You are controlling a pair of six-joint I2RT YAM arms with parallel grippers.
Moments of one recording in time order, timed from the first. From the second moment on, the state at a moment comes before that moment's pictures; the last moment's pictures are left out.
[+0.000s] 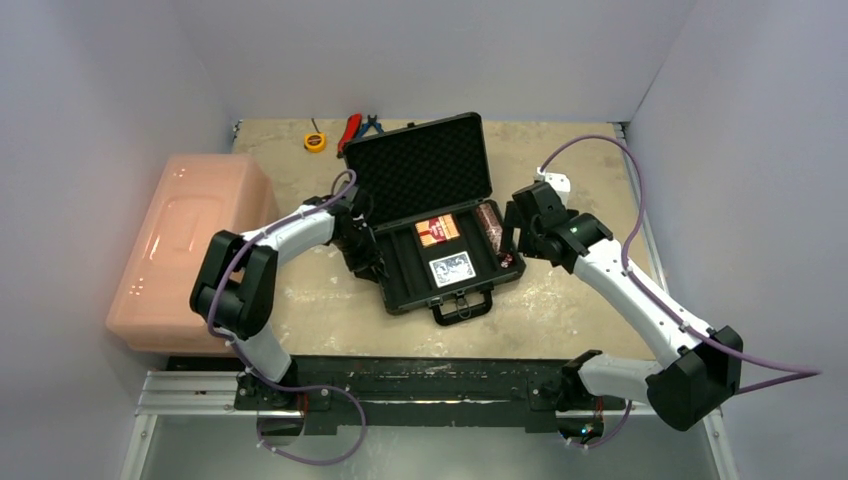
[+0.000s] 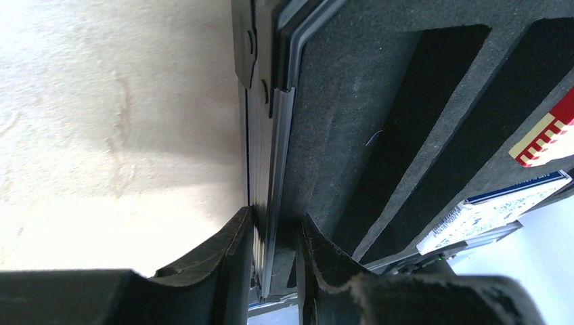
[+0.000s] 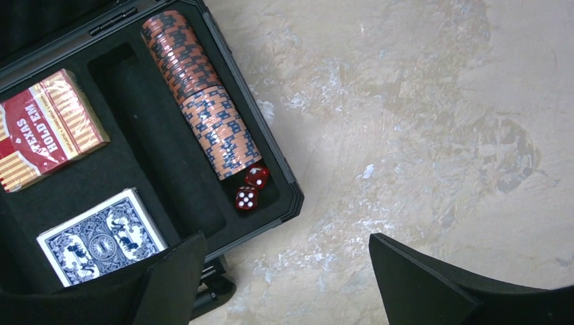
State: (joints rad) left arm -0.39 1.69 1.06 -0.71 0.28 -0.84; right arm 0.52 1.21 1.08 -0.85 0.43 0.57
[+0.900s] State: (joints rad) left arm -0.41 1.52 1.11 -0.60 0.34 -0.69; right arm 0.50 1.14 1.08 -0.85 0.45 0.58
